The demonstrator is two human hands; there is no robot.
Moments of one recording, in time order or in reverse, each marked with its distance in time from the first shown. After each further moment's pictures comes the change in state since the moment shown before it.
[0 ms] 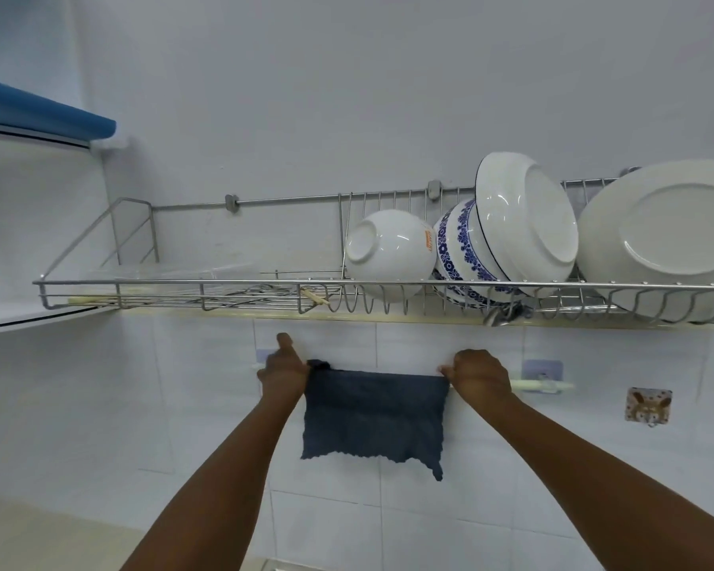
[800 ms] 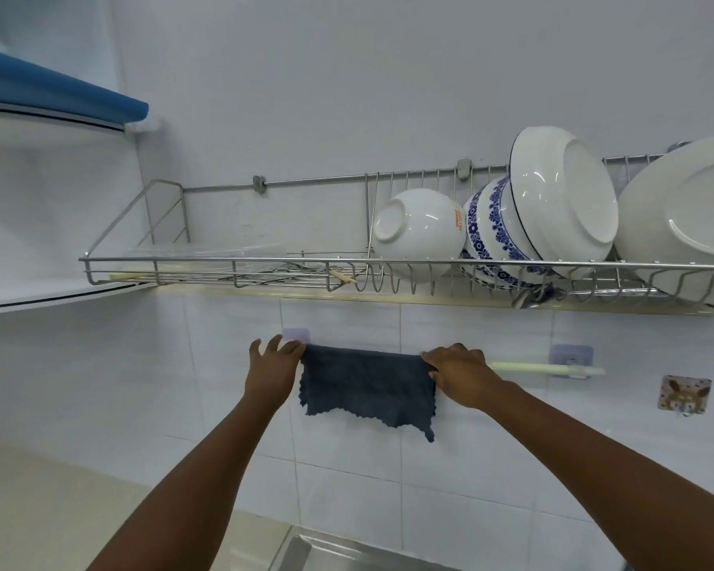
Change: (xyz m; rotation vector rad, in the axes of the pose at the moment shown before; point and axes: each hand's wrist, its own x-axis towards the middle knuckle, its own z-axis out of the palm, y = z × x) left_hand -0.011 -0.079 -0.024 0.547 0.050 0.438; right_hand -0.018 -0.034 0.033 -0.221 -0.142 -0.461
